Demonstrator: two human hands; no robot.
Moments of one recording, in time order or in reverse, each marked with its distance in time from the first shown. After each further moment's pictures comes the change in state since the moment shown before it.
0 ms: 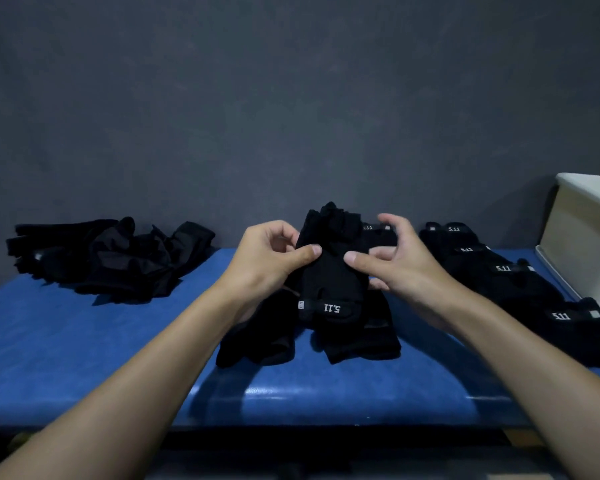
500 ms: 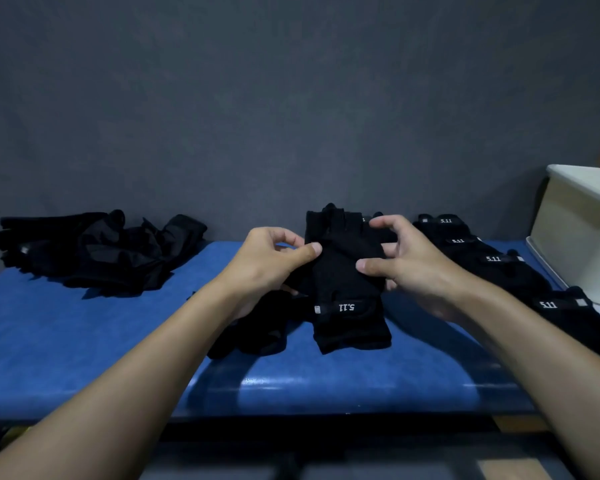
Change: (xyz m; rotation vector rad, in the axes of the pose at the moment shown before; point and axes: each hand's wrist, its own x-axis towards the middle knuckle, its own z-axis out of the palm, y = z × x) left_hand 0.000 -0.006 0.010 0.081 -0.061 -0.149; right_hand -0.002 0.001 -0.017 0.004 -0.062 0.061
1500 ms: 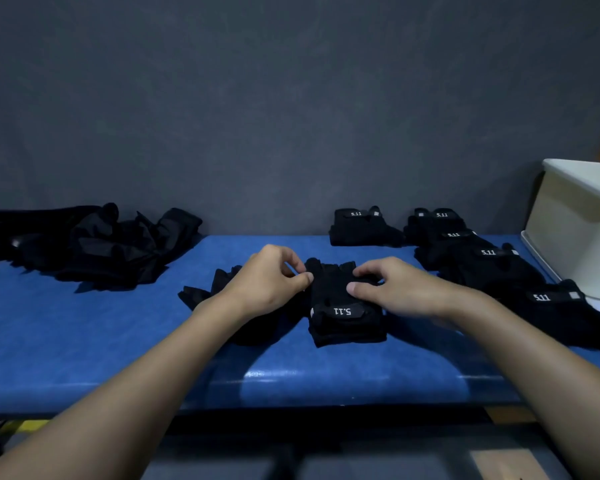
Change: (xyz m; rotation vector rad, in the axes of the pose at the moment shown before) left_hand 0.008 -0.032 0.003 0.583 -0.033 0.055; right_hand -0.003 0.024 -0.002 -0.680 -0.122 0.115
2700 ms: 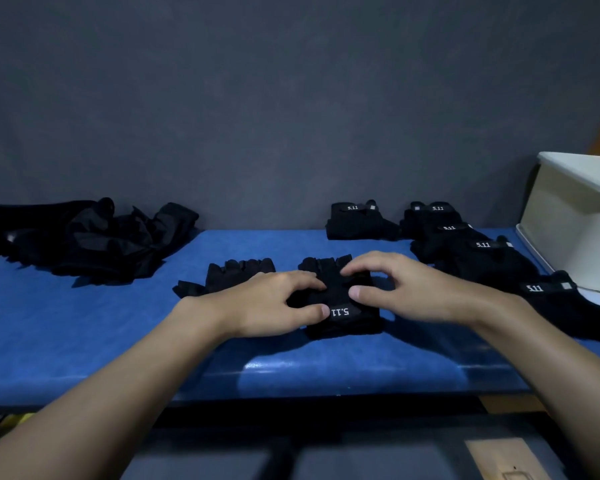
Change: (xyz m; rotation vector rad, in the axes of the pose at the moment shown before) left_hand -0.025 0.004 -0.003 0.308 -0.384 0.166; right_hand -0.015 0.011 -0.011 -0.157 -0.031 -0.316
